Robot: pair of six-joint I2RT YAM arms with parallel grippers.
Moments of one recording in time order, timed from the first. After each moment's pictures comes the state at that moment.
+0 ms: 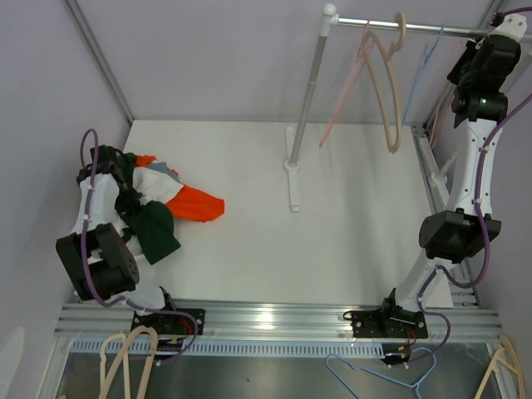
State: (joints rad) left arm 0.37 1.54 1.21 -0.87 -0.14 -0.46; right arm -0.23 1.87 2.27 -0.50 0.13 0.14
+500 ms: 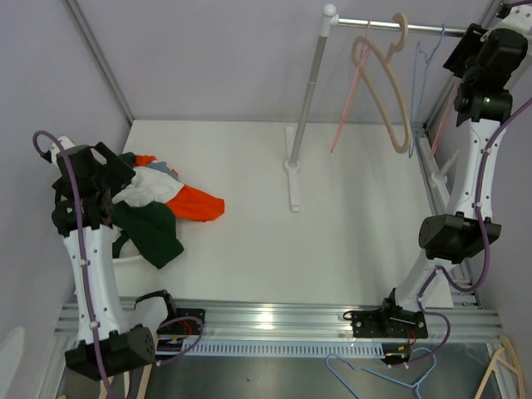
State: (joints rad) left arm 0.33 1.03 1.28 -0.86 -0.18 -0.46; right arm -0.22 1.87 2.33 -0.51 0.12 0.15
